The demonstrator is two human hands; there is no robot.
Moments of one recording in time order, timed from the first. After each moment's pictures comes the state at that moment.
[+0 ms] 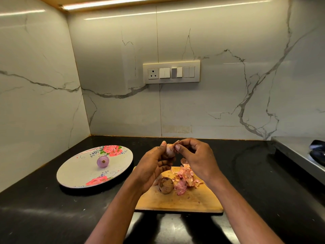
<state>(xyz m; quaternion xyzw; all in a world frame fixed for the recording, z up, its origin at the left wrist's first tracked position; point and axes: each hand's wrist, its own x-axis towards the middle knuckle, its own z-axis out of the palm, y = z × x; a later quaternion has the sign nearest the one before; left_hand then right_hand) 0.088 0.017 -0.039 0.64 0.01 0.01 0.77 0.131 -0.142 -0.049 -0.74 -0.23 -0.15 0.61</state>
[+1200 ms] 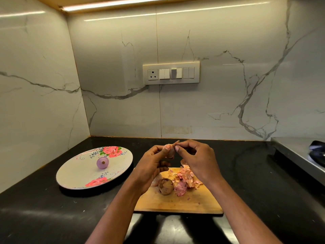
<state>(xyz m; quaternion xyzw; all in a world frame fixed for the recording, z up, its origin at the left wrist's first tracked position) 0.088 0.022 -0.042 0.69 -0.03 0.03 0.72 0.126 -0.141 -0.047 -0.77 -0.24 -0.24 0.54</state>
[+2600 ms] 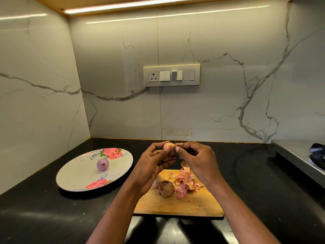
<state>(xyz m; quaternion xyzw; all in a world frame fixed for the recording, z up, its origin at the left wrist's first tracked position) 0.087 0.023 -0.038 0.56 -0.07 0.04 0.82 0.125 -0.142 -0.047 -0.73 -0.23 -0.19 0.61</state>
